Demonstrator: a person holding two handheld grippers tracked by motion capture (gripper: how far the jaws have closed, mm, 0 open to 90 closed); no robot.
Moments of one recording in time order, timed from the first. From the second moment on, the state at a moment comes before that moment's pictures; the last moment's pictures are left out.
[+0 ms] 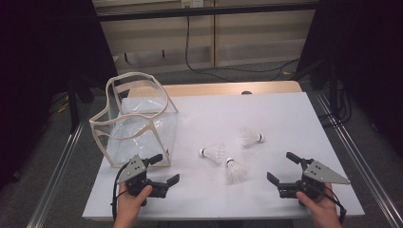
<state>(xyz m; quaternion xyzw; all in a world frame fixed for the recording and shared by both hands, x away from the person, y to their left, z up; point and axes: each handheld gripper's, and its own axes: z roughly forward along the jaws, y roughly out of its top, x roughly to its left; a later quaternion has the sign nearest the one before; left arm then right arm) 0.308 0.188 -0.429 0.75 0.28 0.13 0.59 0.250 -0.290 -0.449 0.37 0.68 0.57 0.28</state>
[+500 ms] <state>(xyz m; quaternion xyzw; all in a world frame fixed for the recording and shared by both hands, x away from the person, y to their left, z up) 0.309 0.170 -0.426 0.76 0.26 0.11 0.59 0.251 -0.289 -0.449 0.37 0.68 0.57 0.27</state>
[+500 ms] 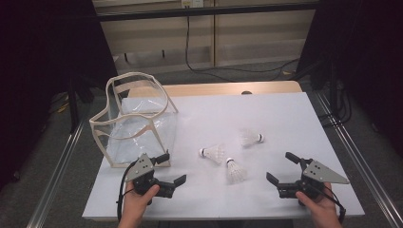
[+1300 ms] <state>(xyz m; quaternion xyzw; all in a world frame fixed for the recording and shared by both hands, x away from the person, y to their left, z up) 0.309 0.154 -0.427 0.78 0.25 0.10 0.57 0.254 -0.288 -0.449 0.37 0.68 0.57 0.27</state>
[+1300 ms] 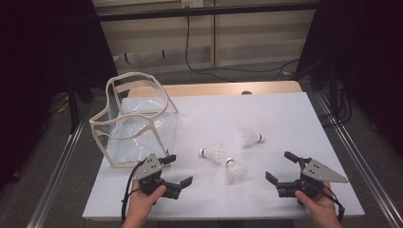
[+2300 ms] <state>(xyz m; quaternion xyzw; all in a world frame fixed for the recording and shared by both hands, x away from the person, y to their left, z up) 0.313 0.135 -0.429 0.79 0.25 0.09 0.55 0.256 -0.286 -0.448 0.37 0.68 0.57 0.27</state>
